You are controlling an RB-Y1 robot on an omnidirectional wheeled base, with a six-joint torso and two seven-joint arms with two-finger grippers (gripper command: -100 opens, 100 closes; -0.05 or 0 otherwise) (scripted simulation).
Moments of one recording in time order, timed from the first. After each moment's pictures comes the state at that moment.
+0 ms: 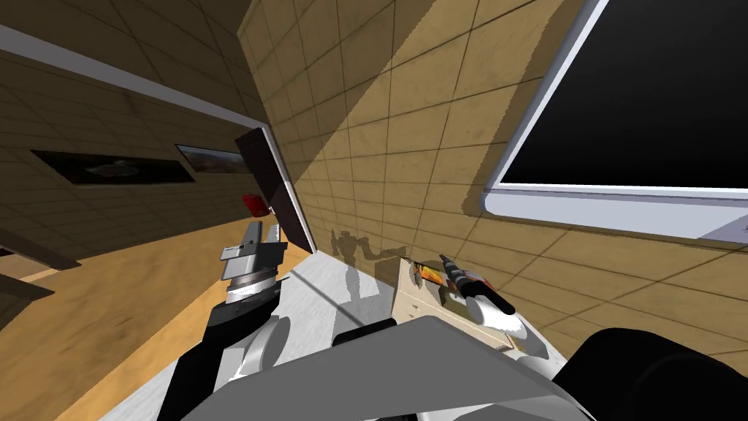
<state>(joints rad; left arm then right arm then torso) 0.46 0.00 -0.06 -2.36 0.06 -0.45 -0.05 0.52 -0.39 -0.35 -1.75 -0.56 0.24 0.46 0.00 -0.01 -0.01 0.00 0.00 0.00</state>
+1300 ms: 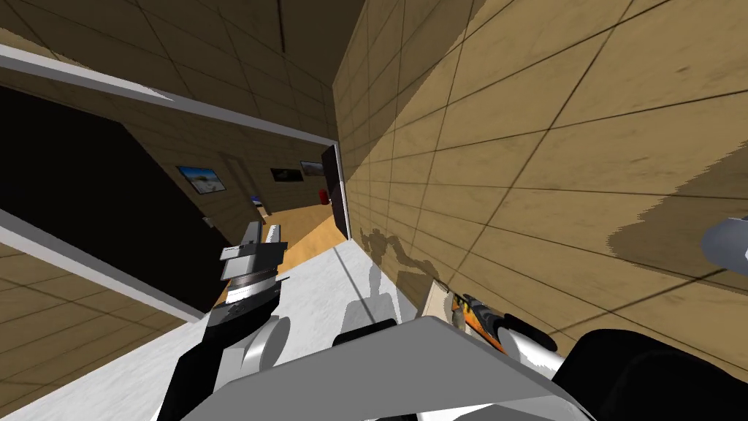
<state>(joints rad) 0.46 0.00 -0.06 -2.36 0.06 -0.45 -0.05 0.63 -0.41 -0.42 -1.53 -0.62 0.50 0.56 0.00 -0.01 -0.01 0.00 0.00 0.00</state>
